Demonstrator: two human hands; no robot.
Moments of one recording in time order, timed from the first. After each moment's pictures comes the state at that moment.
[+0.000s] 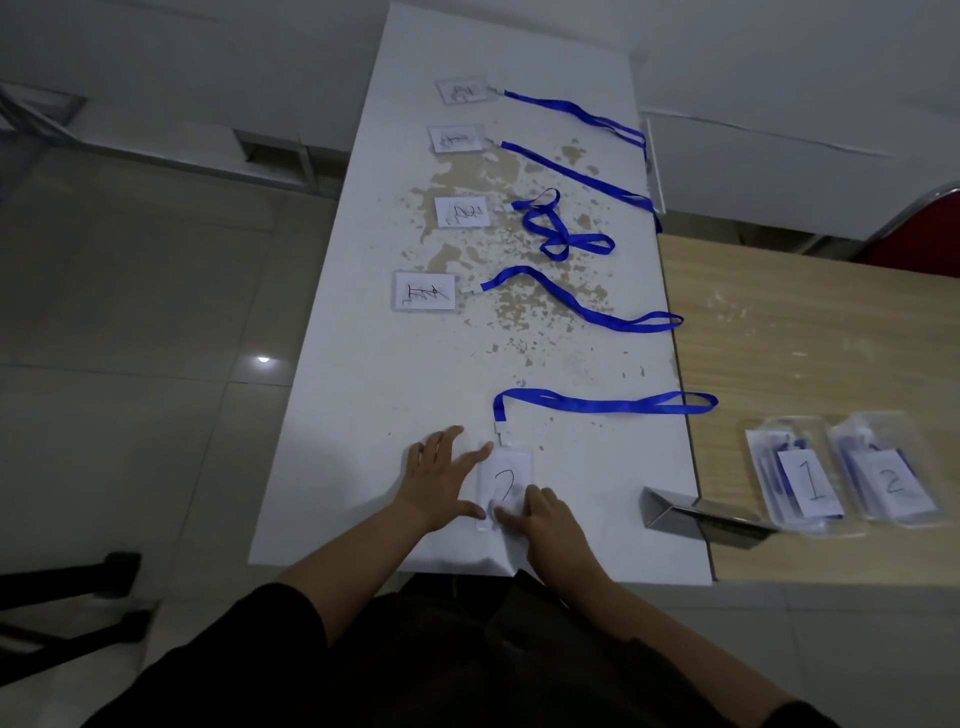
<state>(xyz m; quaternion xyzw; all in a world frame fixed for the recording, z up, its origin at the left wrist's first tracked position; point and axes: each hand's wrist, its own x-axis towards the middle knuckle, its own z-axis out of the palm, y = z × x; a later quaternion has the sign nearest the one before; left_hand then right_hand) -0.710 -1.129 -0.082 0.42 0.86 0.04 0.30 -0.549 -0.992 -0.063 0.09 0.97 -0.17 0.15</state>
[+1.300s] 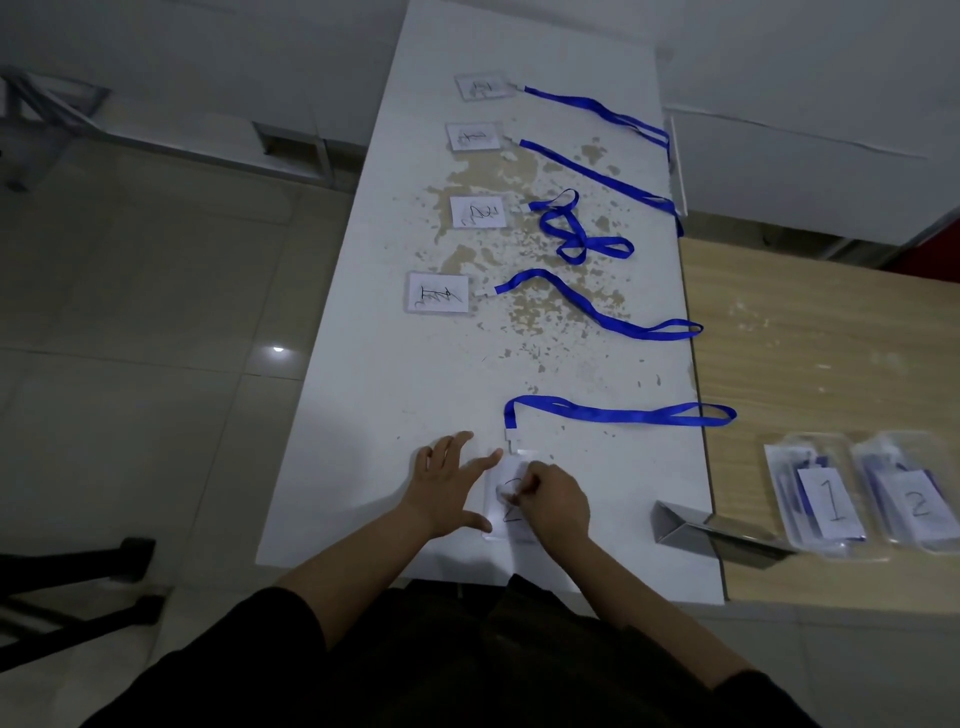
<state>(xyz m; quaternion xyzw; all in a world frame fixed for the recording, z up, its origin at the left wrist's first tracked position) -0.713 -1.131 -0.080 0.43 0.85 0.03 0.30 -0.608 -0.986 -0.067 0.37 0.88 -0.26 0.13</state>
